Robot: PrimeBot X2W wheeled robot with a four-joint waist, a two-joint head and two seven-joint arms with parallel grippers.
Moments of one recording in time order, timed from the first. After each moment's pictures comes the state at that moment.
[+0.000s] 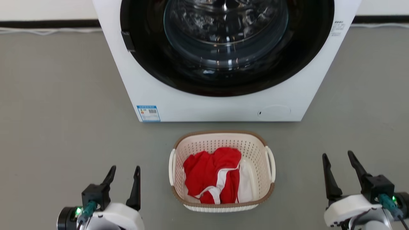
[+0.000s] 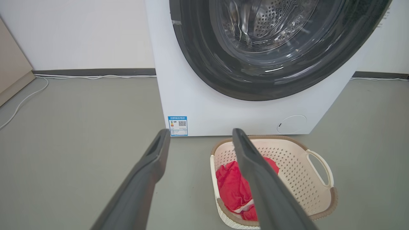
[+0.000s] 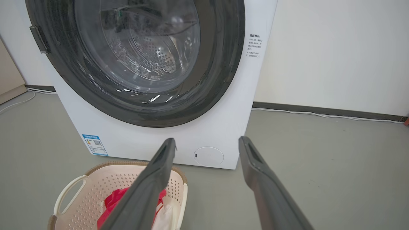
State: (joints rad) left arm -0.09 0.04 -0.01 0.40 -0.08 -0.07 -0.25; right arm -0.09 -0.08 -0.16 0.37 -0.06 0.12 -0.25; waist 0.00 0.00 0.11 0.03
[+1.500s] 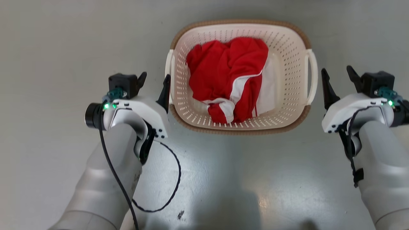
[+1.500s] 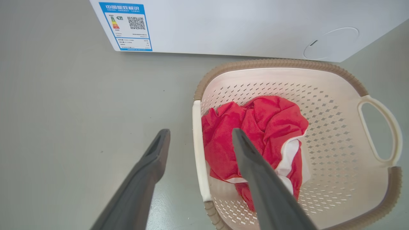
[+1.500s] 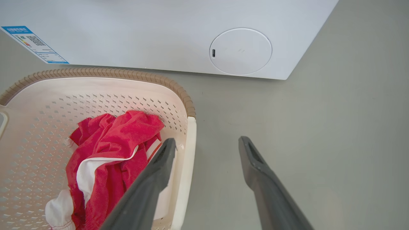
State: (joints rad) left arm -0.82 0.03 -0.32 0.98 -0.38 -0.05 -0.26; right arm -0.75 -0.15 -0.08 0.92 0.01 0.12 -0.19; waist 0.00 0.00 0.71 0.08
